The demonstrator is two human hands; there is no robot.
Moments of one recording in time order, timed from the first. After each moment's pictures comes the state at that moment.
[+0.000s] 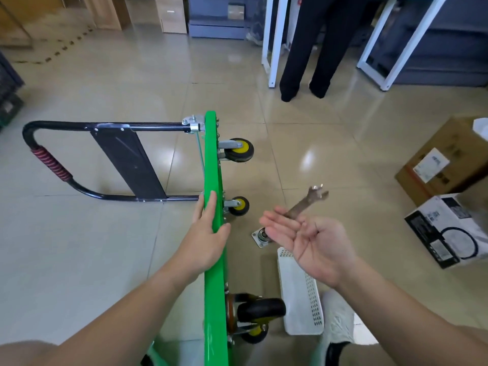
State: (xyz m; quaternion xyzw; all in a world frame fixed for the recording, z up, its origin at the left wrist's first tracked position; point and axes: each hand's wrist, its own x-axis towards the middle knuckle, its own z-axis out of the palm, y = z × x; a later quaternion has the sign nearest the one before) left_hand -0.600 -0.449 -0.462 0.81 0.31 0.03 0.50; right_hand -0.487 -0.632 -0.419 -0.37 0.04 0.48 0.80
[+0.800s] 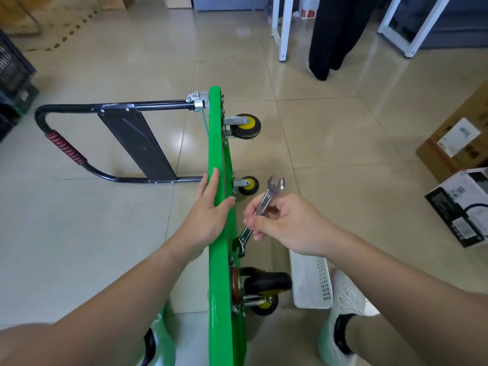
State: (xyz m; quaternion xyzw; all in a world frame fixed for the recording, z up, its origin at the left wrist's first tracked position) left_hand -0.597 -0.446 -0.480 0.78 0.31 0.06 0.54; right_hand -0.502 -0.612 -0.432 -0.70 -0.35 0.38 0.50
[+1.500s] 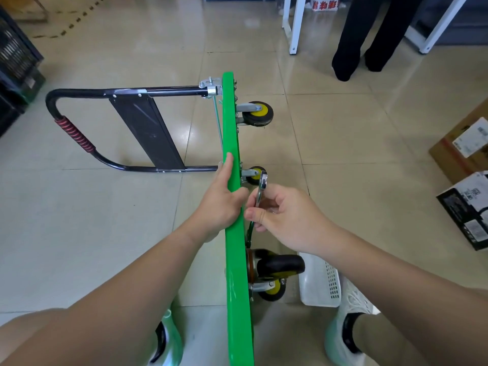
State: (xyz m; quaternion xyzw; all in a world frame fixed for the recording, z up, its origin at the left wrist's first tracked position) left_hand -0.585 -0.416 -0.499 0.73 0.26 0.06 0.63; right_hand -0.518 -0.579 -0.442 -0.72 -0.35 0.33 0.50
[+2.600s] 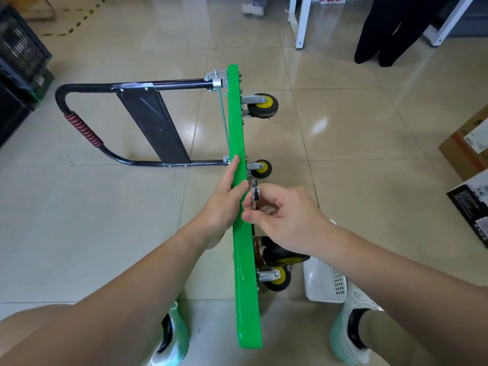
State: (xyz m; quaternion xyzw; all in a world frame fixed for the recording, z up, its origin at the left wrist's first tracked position) left_hand -0.601 -0.430 -0.494 0.67 0.28 0.04 0.69; right_hand -0.529 -0.579 -0.450 -0.71 -0.46 0.21 0.49
